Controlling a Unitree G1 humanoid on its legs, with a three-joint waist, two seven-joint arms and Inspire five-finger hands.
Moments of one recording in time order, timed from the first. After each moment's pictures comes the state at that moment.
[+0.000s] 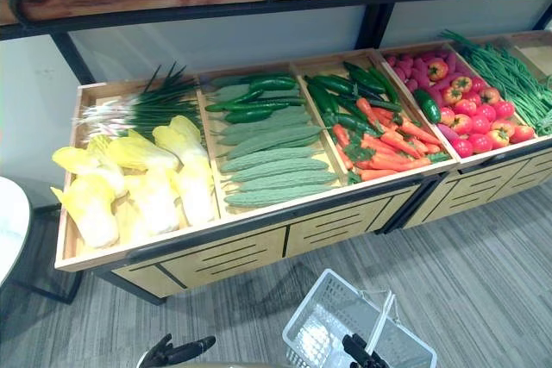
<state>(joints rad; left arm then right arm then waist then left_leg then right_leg) 0.12 0.05 0.24 1.08 -0.17 -0.14 0.10 0.09 0.00 -0.41 1.10 0.35 -0.08 -0.07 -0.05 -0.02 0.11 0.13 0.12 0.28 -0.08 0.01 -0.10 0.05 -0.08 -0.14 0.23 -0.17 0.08</state>
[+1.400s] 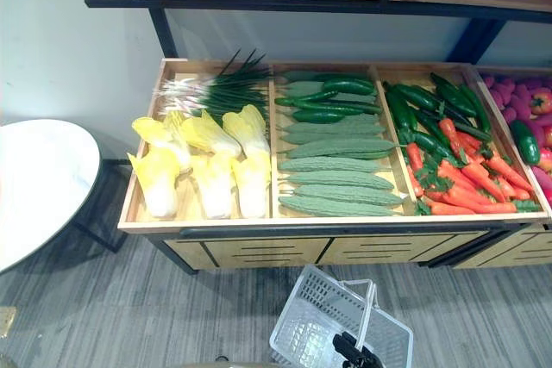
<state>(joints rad) 0.03 0.31 0.95 0.26 -0.36 -0.34 0.52 0.07 -0.01 -0.37 1.13 0.26 -0.08 -0.07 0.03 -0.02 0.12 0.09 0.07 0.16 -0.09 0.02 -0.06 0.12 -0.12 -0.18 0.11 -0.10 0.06</state>
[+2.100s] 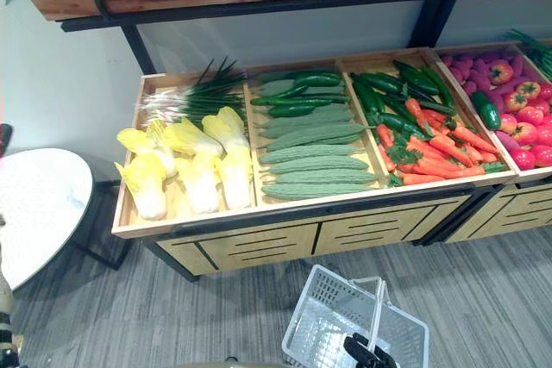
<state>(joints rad) -0.16 0.64 0.57 0.38 -0.42 -0.33 0.20 0.13 -0.04 -0.37 1.04 0.19 -0.07 -0.03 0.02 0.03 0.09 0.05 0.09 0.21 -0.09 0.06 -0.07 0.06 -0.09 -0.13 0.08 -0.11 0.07</state>
